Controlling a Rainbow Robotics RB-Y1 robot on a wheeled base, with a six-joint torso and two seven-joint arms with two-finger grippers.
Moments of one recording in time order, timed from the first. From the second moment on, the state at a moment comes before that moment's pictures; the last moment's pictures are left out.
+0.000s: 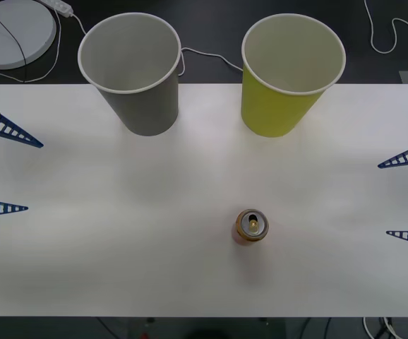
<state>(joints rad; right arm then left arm) 0.08 -0.90 -0.48 -1.92 1.43 -1.57 0.00 -0.19 1.14 0.22 -1.74 -1.35 -1.57 0.11</state>
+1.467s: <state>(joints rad) 0.06 -0.84 -0.28 -1.57 1.30 -1.49 0.31 -0.19 1.14 0.22 -1.74 -1.35 -1.57 0.11</state>
